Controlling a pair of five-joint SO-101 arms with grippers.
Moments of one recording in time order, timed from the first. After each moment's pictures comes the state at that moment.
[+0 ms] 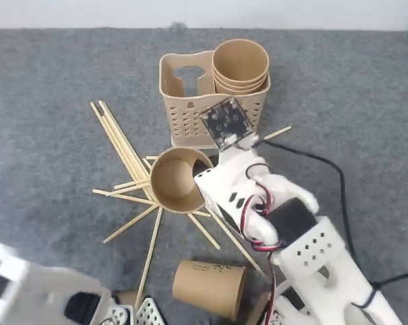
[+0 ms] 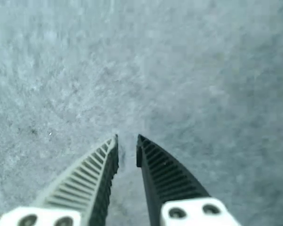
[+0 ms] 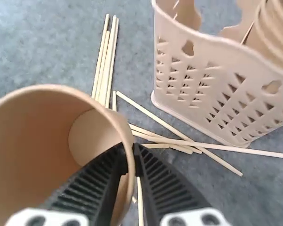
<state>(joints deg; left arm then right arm) -75.8 10.5 9.0 59.4 -14.8 -40.4 -45.9 33.1 61.7 -2.9</state>
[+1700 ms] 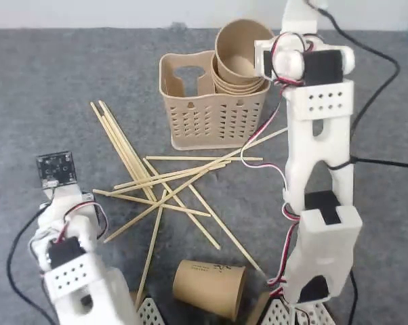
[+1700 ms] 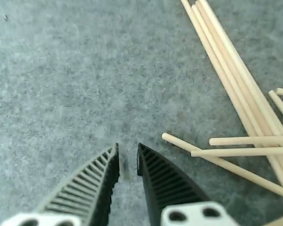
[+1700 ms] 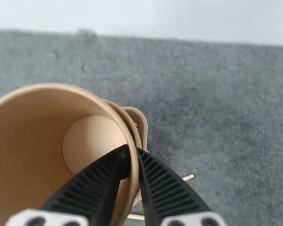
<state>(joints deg) -33.4 -70.6 85.0 46.7 -8.5 -13.0 23.6 -60.5 91.0 -4.8</state>
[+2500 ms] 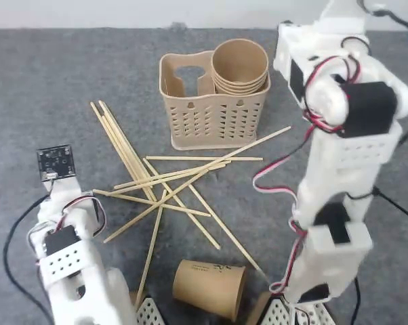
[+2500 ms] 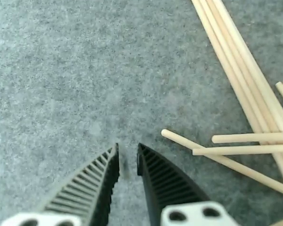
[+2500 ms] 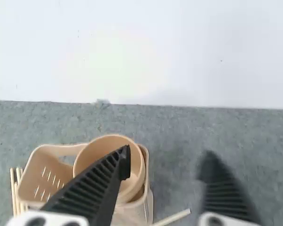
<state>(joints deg) -33.4 -58.2 81.5 42.3 -8.8 -11.9 12.9 -76.1 100.7 -7.1</state>
